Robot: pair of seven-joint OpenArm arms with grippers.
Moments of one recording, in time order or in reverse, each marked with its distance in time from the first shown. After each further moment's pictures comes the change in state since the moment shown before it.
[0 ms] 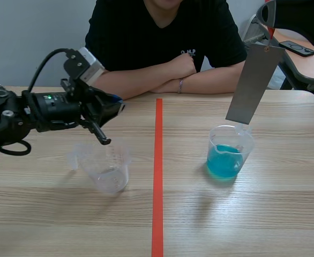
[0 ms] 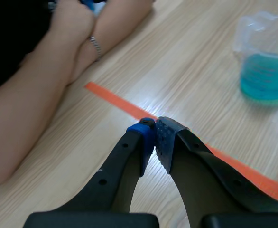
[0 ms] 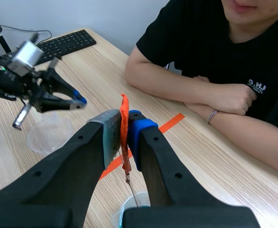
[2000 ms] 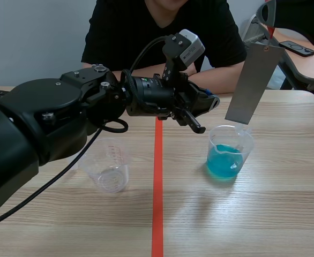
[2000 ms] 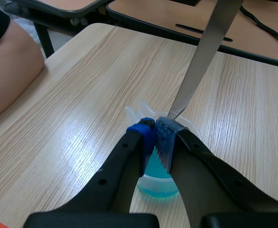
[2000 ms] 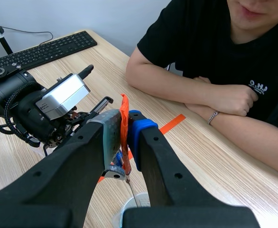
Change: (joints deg) left arm -10.7 19.5 10.2 -8.3 -8.6 -5.5 9.4; right arm 0.0 0.0 0.0 0.0 0.4 0.0 0.0
